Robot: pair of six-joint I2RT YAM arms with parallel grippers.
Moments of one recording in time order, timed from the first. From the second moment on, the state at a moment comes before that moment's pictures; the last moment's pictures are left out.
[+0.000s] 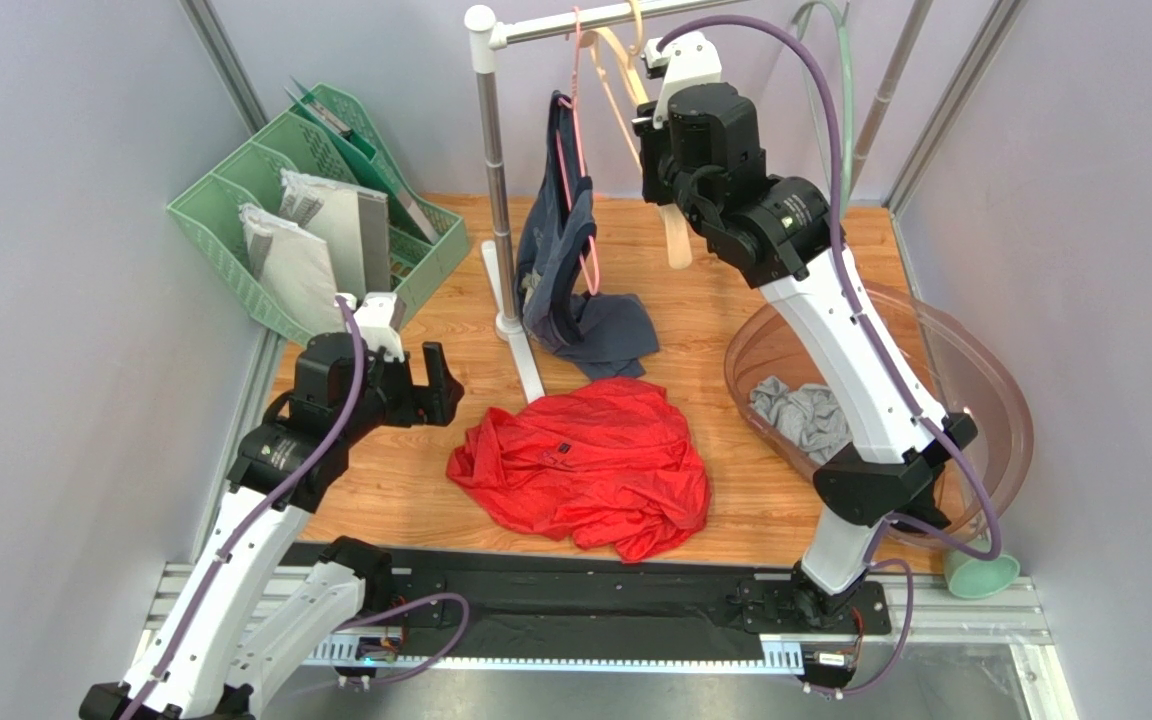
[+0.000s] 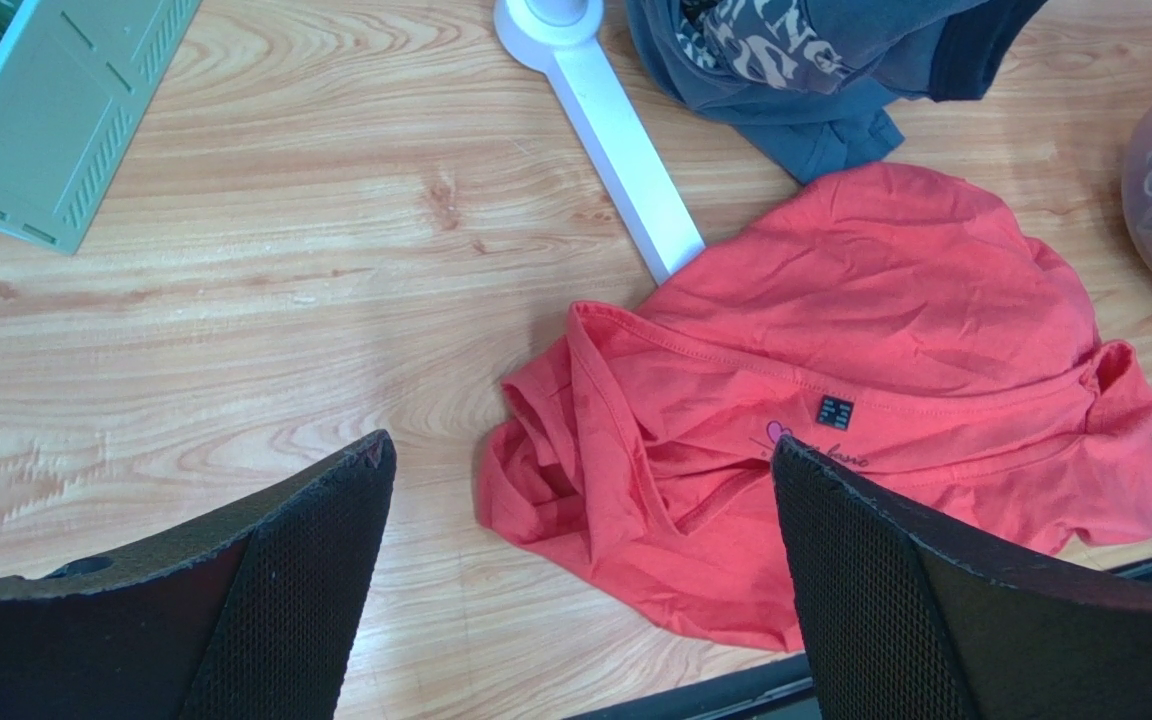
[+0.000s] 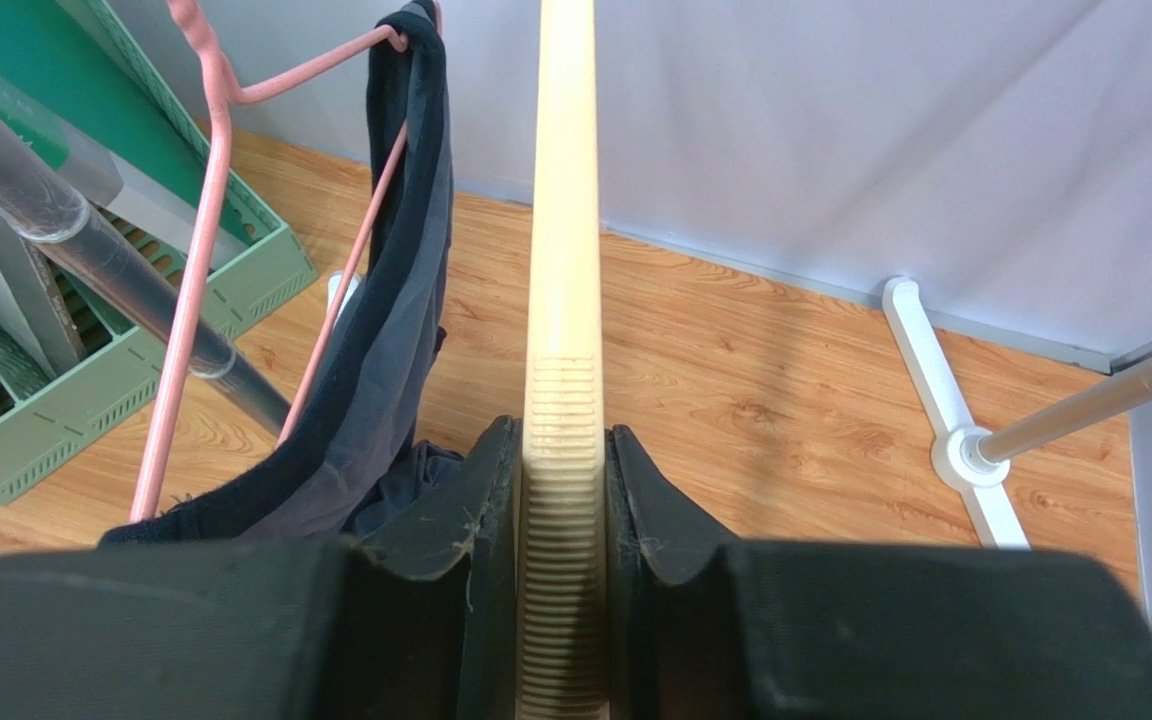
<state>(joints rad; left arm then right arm) -0.34 0.72 0.88 -0.71 0.03 -0.28 0.67 1.76 2.32 -0.85 0.44 0.08</state>
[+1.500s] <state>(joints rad) -0.34 0.74 0.88 -0.72 0.01 -0.28 0.76 1.22 1.76 -0.81 0.50 0.04</state>
